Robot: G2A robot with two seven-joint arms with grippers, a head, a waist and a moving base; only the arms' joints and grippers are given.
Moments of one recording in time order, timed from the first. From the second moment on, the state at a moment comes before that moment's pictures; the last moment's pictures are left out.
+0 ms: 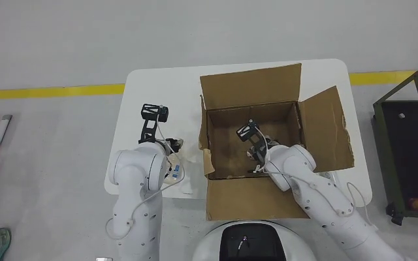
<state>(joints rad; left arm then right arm) 0.96 -1.50 -1.41 -1.93 1.66 -0.12 -1.47 -0.94 -1.37 1.01 -1.64 -1.47 0.07 1.17</state>
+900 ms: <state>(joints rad) 0.96 -1.50 -1.41 -1.93 1.66 -0.12 -1.47 -0.93 -1.41 0.93 -1.58 -1.51 0.07 1.16</state>
